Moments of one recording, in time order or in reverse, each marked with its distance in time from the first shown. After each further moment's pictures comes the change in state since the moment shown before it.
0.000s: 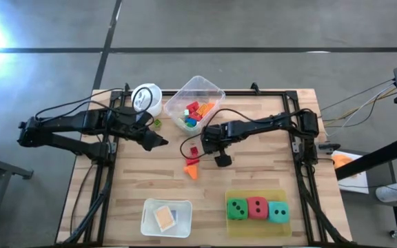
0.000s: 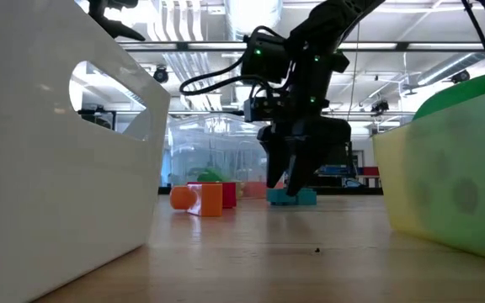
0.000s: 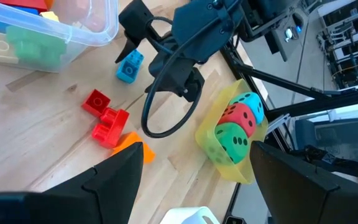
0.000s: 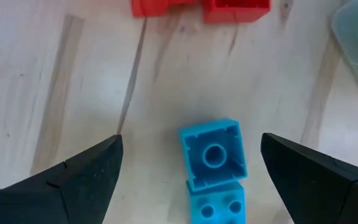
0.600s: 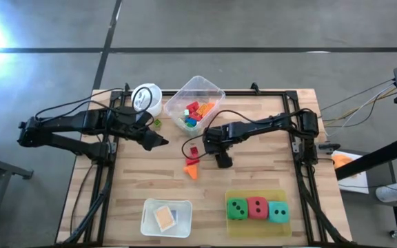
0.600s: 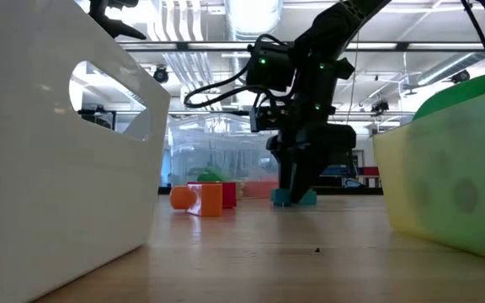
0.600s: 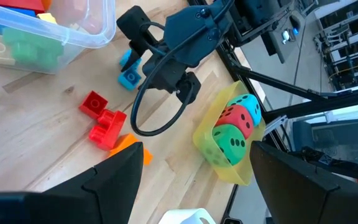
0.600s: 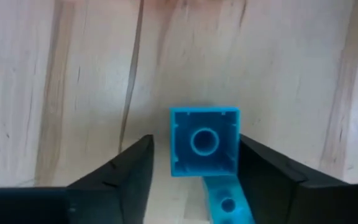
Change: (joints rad) left arm 0.000 0.000 0.000 0.011 0.000 -0.005; right arm -0.002 0.000 -0.049 0.021 -0.021 0.085
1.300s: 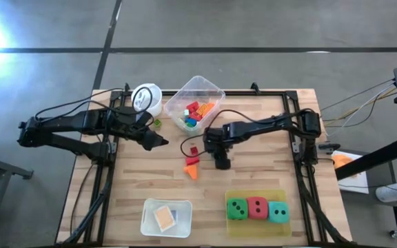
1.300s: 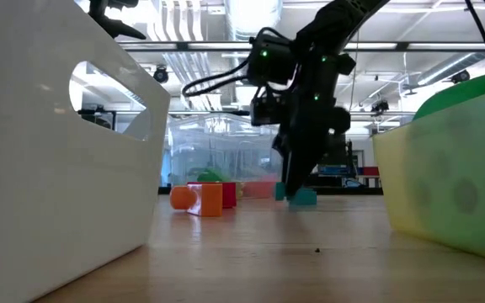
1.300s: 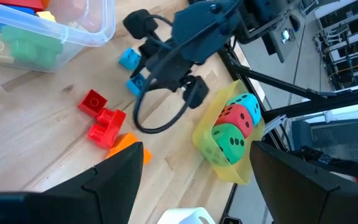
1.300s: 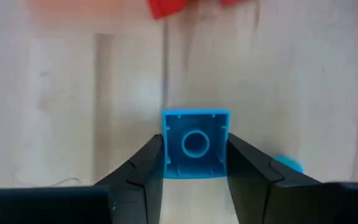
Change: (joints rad) left arm 0.000 0.000 0.000 -0.001 0.004 -0.003; right arm 0.006 -0.024 0.001 -0.004 -0.078 0.165
